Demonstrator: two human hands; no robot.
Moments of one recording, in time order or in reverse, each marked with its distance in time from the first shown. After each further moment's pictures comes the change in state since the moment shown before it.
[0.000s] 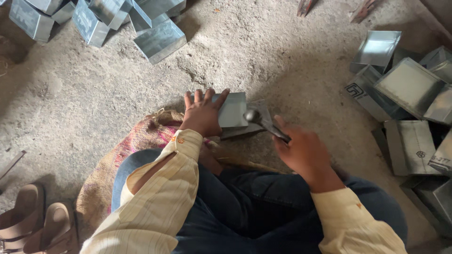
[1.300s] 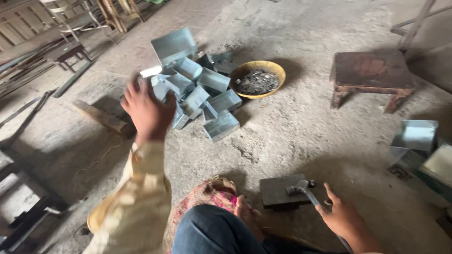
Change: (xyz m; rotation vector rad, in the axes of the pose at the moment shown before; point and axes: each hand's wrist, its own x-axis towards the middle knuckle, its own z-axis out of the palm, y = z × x) left_hand -0.084 -0.190 -0.204 0.034 1.379 -0.310; right_hand 0.017 0.091 0.069 -0.074 -0.376 0.492
